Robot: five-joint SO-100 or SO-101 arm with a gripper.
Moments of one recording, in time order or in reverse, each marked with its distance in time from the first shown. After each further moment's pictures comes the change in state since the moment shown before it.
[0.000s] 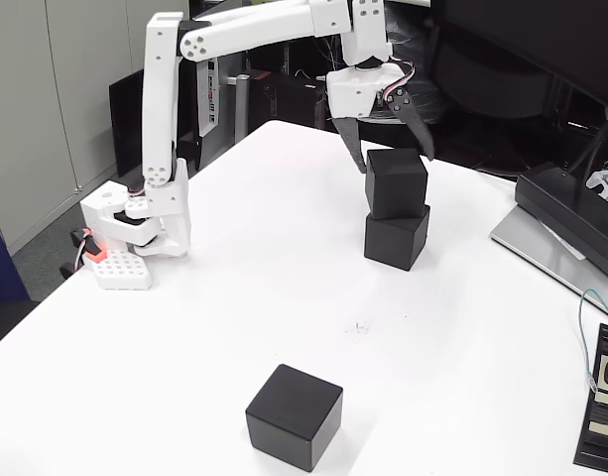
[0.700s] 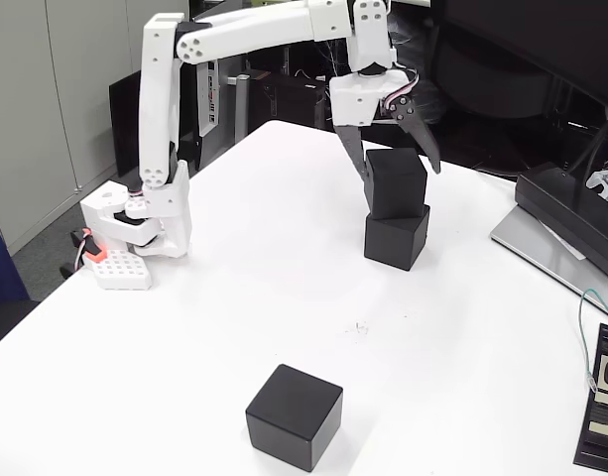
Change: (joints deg) arm 6.0 0.0 0.0 0.0 0.0
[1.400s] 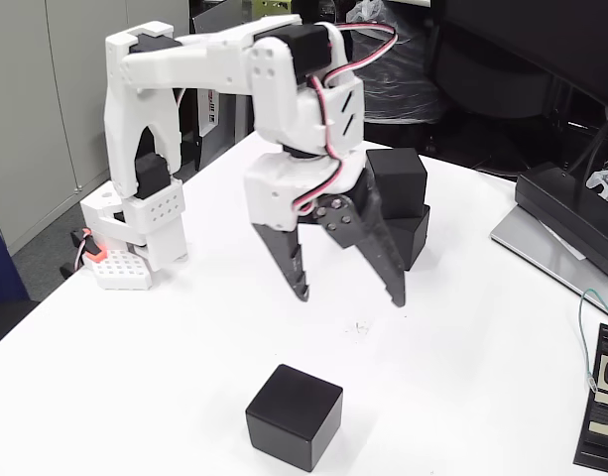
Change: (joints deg) arm 44.9 1.0 0.0 0.0 -28.5
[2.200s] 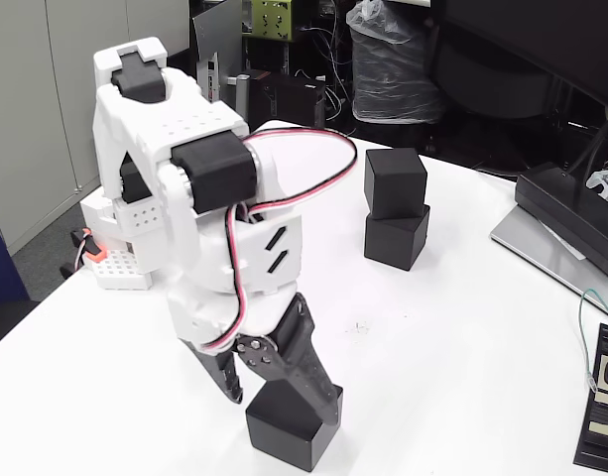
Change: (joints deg) arm 14.3 -12.0 -0.2 -9.0 -12.5
